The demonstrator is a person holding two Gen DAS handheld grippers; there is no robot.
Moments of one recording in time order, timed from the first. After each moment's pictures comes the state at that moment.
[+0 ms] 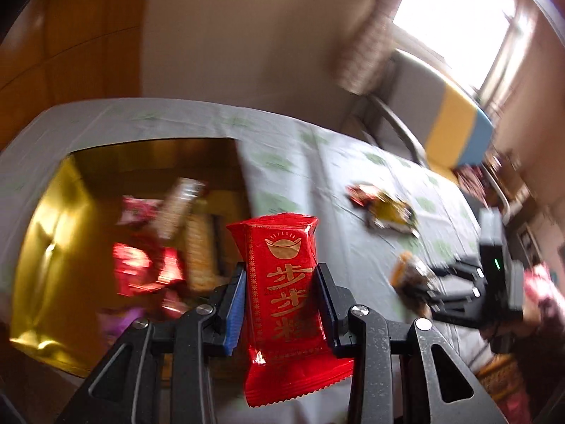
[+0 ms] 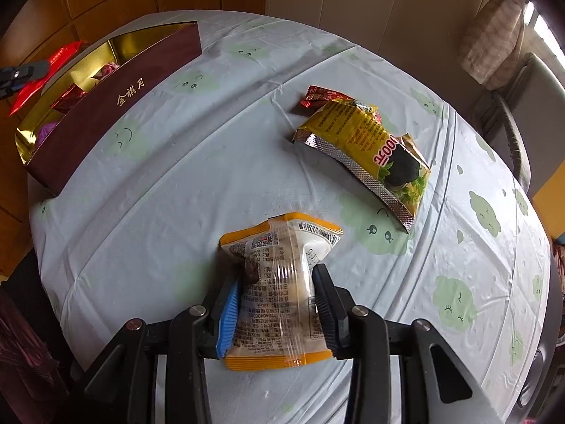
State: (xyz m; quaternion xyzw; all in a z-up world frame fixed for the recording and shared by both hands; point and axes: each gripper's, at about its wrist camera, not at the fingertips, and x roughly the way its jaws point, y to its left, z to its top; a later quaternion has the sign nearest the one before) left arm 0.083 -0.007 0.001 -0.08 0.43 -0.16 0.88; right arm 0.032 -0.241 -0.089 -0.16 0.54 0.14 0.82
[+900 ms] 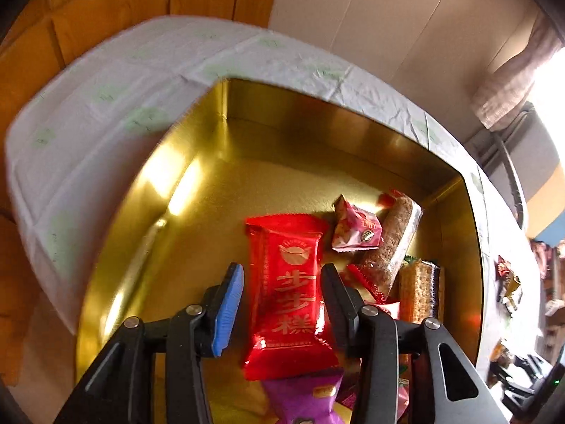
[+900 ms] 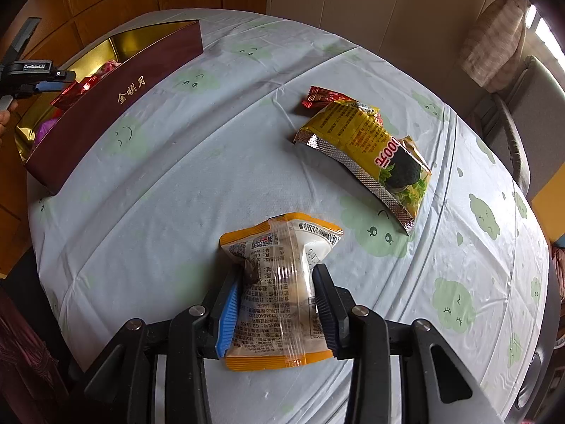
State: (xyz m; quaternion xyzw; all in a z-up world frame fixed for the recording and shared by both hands) left arm 0.162 0.124 -0.070 -0.15 0.51 0.04 0.84; right arm 0.032 -0.241 -0.089 -0.16 0.54 0.14 0.82
